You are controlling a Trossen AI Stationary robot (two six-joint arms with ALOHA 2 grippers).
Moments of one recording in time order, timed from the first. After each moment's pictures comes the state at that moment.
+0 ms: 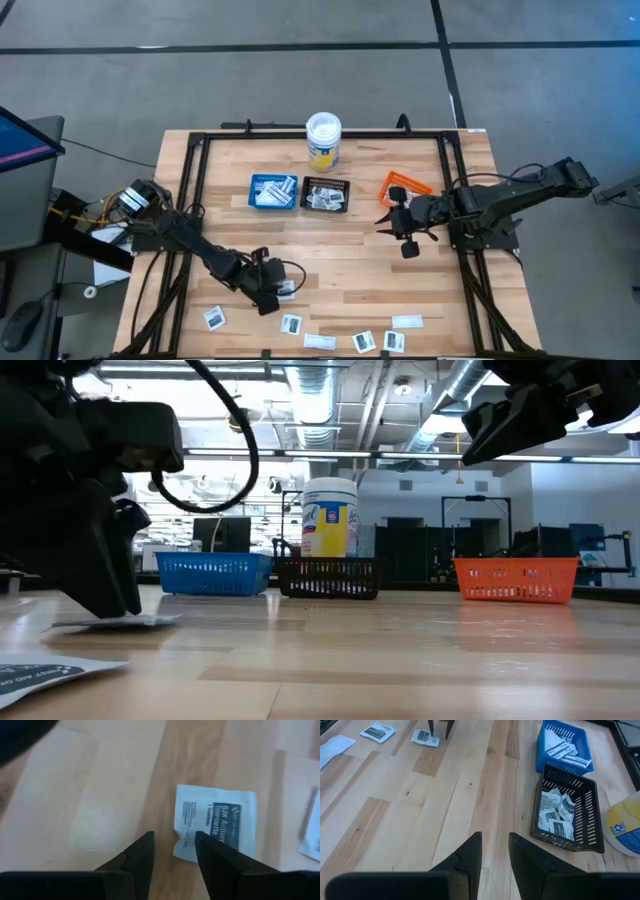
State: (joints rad) left arm -0.64 1.56 0.80 -0.20 -0.34 -0.74; right arm 0.20 0.97 0.62 -0.31 0.16 -0.14
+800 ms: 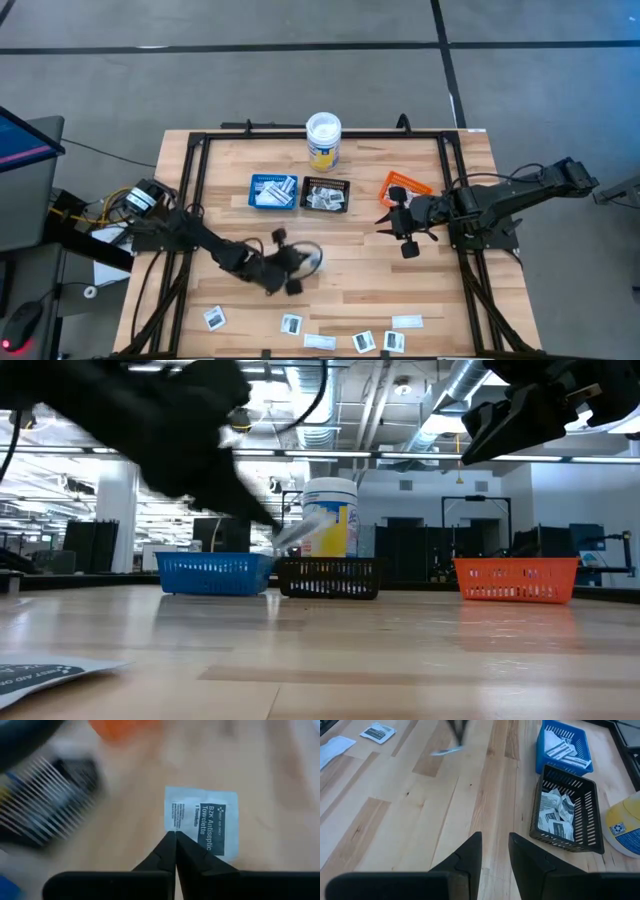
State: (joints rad) left arm -0.54 1.60 0.79 0.25 -0.75 -0.32; right arm 0.20 0.97 0.62 -0.31 0.16 -0.14
